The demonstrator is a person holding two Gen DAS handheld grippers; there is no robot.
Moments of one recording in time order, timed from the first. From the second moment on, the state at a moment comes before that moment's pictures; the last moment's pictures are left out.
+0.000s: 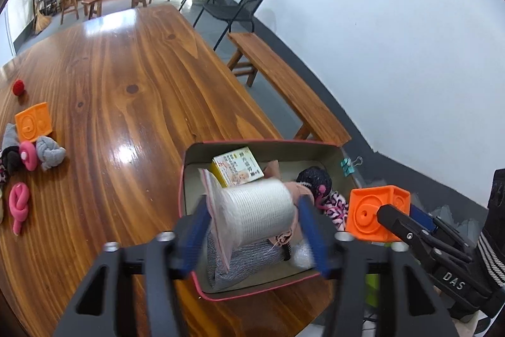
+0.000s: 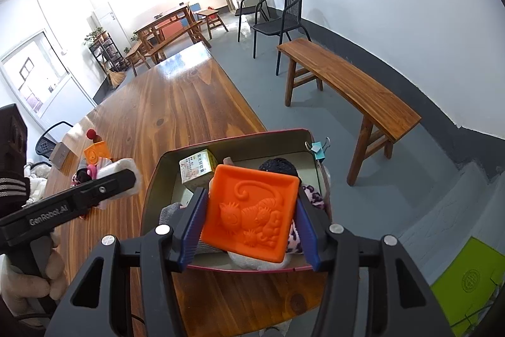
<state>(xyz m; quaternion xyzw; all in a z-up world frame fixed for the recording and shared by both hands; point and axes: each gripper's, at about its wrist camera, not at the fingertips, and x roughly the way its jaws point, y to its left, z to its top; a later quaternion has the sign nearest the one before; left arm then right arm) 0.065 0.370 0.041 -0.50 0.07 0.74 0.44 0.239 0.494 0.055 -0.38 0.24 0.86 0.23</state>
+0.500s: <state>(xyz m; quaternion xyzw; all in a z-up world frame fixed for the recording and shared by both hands) 0.047 0.327 0.037 -0.52 0.04 0.77 0.37 0.232 0.511 0.045 -0.38 0.27 0.86 0.22</state>
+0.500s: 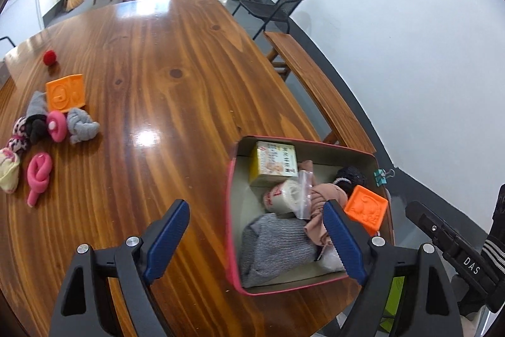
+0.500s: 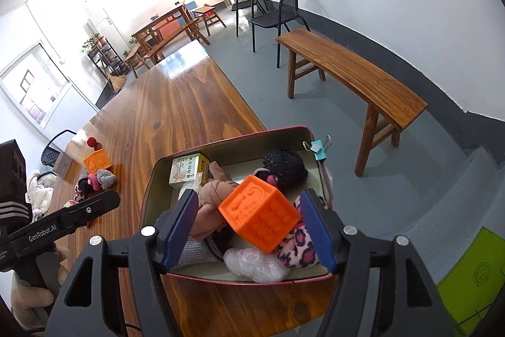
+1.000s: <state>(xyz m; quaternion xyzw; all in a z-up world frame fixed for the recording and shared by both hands) -0.014 0.215 0.023 -0.54 0.00 0.80 0.25 0.162 0.455 0.050 -0.40 0.25 0.87 0.15</state>
